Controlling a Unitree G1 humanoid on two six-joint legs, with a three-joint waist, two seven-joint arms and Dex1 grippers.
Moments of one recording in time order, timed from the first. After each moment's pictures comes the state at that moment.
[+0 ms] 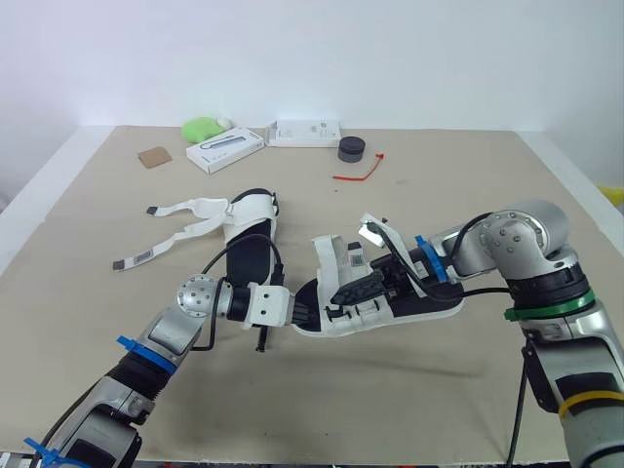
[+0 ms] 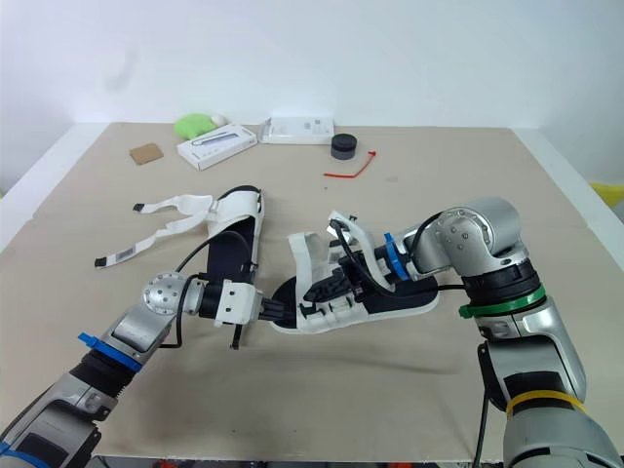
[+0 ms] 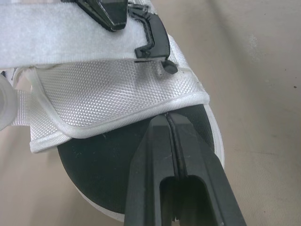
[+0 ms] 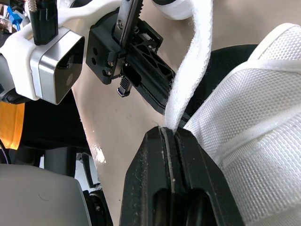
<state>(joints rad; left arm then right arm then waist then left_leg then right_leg) -0.48 0.48 -0.40 0.19 -0.08 -0.29 -1.17 -0.92 -0.67 0.23 0.04 1.01 1.62 0.71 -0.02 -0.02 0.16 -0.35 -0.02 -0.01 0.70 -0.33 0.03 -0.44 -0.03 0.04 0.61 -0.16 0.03</state>
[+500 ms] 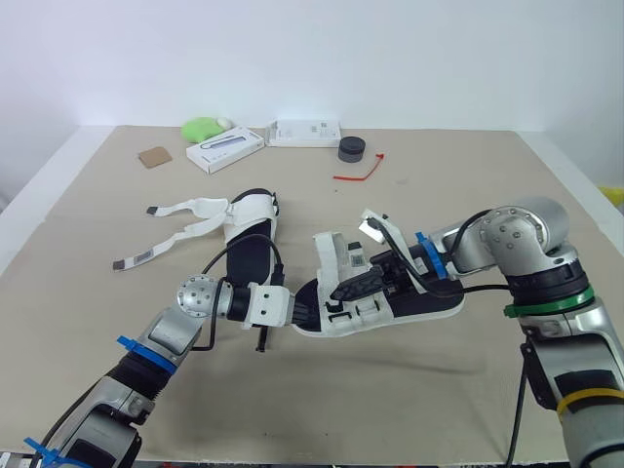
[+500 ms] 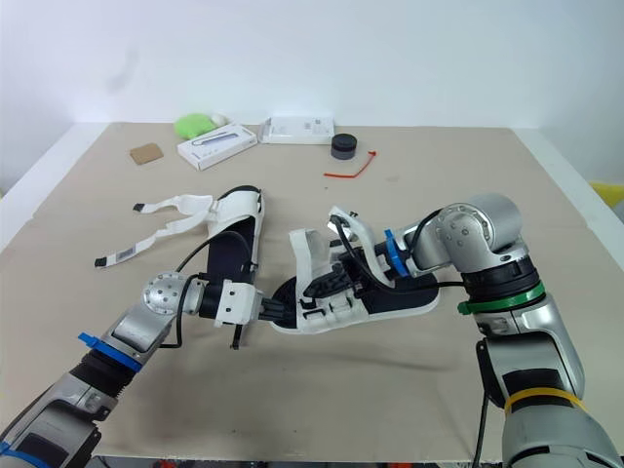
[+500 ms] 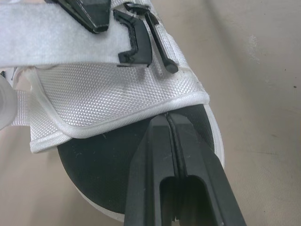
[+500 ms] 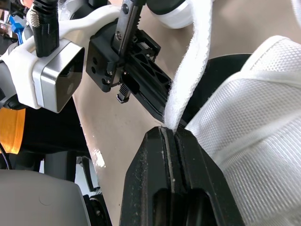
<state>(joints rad) -0.48 0.48 -0.40 0.19 -0.08 -0.29 -1.17 -0.93 -0.69 0.23 0.05 1.01 1.62 0.71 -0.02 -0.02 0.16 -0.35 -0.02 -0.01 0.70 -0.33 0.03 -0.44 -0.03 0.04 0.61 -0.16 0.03</state>
